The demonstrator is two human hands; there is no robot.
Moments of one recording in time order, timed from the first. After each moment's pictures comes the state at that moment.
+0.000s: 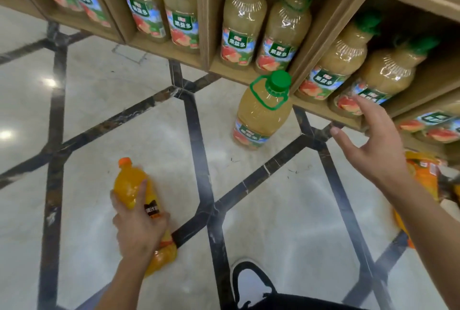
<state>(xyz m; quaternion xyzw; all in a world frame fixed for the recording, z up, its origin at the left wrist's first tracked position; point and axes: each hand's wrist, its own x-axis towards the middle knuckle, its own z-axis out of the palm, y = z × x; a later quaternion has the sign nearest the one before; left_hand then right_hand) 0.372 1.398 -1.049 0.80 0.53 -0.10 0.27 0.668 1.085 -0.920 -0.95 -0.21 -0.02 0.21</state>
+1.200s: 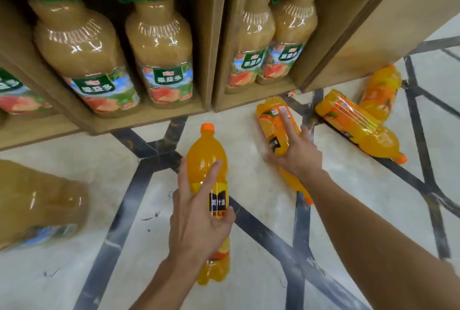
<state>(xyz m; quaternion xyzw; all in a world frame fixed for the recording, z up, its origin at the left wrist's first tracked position) 0.636 1.068 -1.058 0.91 -0.01 -0.13 0.40 0.717 0.806 -1.090 -0.96 0.20 0.13 0.10</state>
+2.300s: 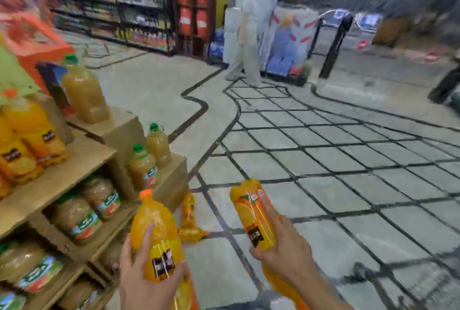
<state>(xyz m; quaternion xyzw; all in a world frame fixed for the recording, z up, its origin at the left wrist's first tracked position) 0.456 0.958 -0.241 0.83 -0.19 -0.14 0.50 0.281 0.764 -0.245 -0.85 0.45 -0.09 0.24</state>
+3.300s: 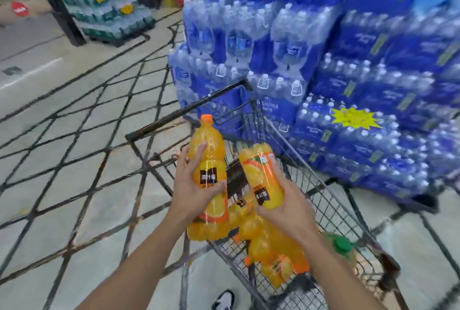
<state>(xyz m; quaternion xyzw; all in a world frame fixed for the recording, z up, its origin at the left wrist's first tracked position) -0.168 0.511 -0.175 0.30 -0.82 -0.45 0.20 -0.283 0.706 -0.216 -0.27 0.90 -0.33 0.12</state>
